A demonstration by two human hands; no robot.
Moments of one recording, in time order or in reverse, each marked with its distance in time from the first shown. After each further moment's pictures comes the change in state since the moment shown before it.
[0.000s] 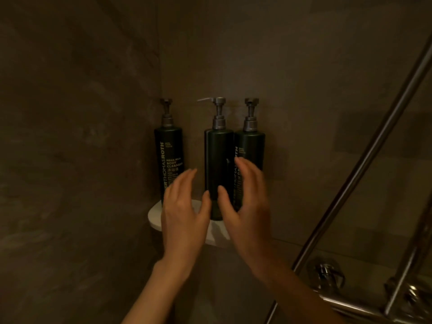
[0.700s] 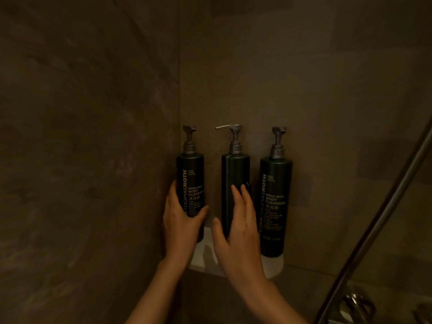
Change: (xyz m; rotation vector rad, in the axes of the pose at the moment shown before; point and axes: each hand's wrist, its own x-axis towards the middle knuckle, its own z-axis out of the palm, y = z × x) left_hand 0.065 -0.091 0.011 -0.223 -0.011 -0.204; right_hand -0.005 -0.015 0.071 -0.120 -0.181 0.154
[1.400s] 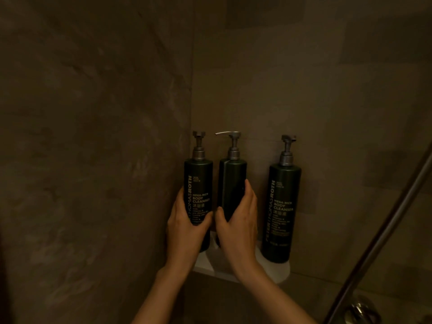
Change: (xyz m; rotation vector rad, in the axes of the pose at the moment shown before) left_hand -0.007 -0.002 -0.013 -0.120 -0.051 0.069; right_hand 0.028 -0.008 0.021 0.070 0.141 0.110
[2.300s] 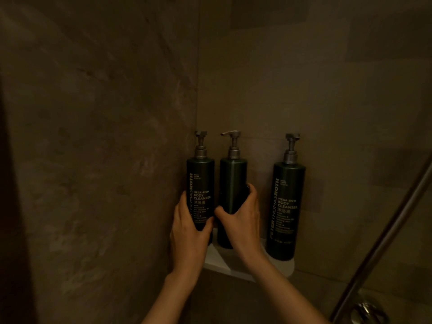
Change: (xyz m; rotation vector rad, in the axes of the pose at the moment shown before) left_hand -0.020 0.007 -0.004 0.193 0.074 -0.039; right_hand 0.015 0.018 0.009 0.127 -0.072 0.116
